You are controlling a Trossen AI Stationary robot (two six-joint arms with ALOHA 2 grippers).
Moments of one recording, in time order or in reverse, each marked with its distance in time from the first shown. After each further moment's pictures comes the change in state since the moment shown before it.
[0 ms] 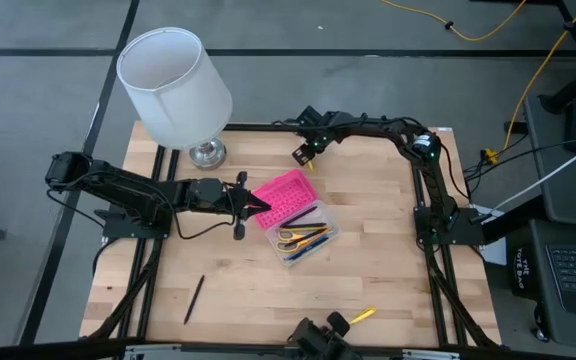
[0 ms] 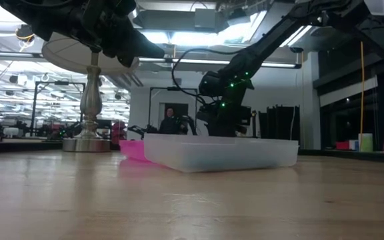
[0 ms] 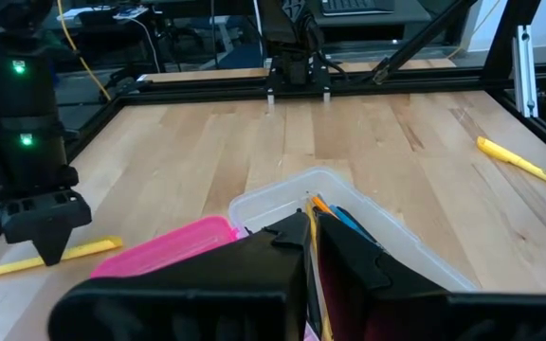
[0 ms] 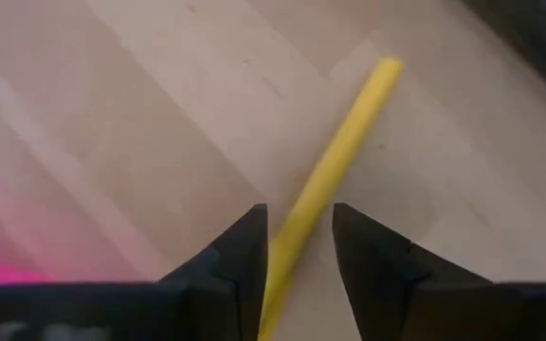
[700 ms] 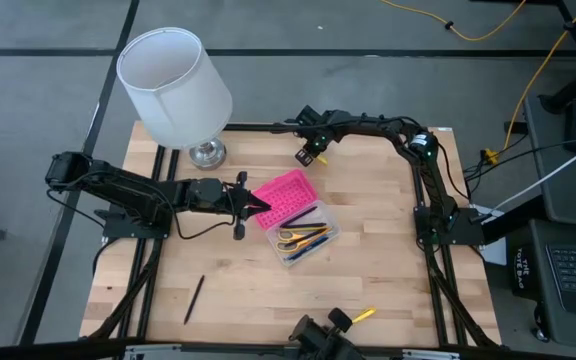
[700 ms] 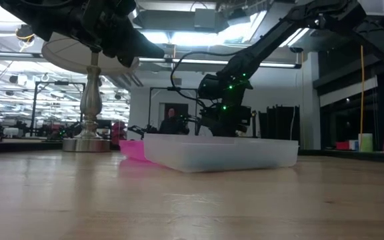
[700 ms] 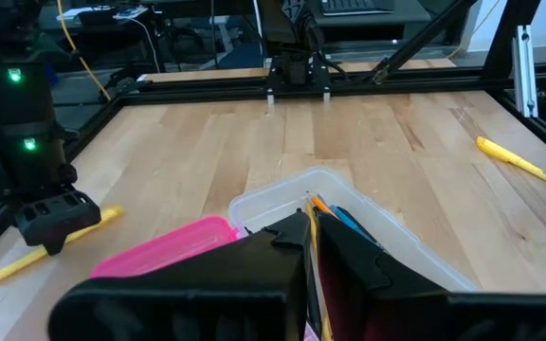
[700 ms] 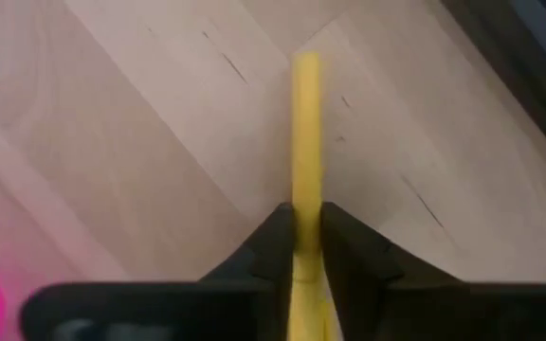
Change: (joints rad) left arm 0.000 0.000 0.000 0.000 0.000 0.000; right arm -0.008 0.037 0.043 -0.089 0.092 -0.111
